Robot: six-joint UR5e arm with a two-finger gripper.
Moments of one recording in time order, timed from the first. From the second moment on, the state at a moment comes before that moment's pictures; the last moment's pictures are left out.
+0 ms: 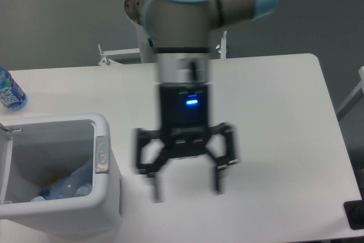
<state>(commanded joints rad) 2.45 -1.95 -1.25 -0.66 1.50 0.04</state>
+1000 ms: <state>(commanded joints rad) 2.74 -1.70 -1.53 -1.02 1.72 1.02</state>
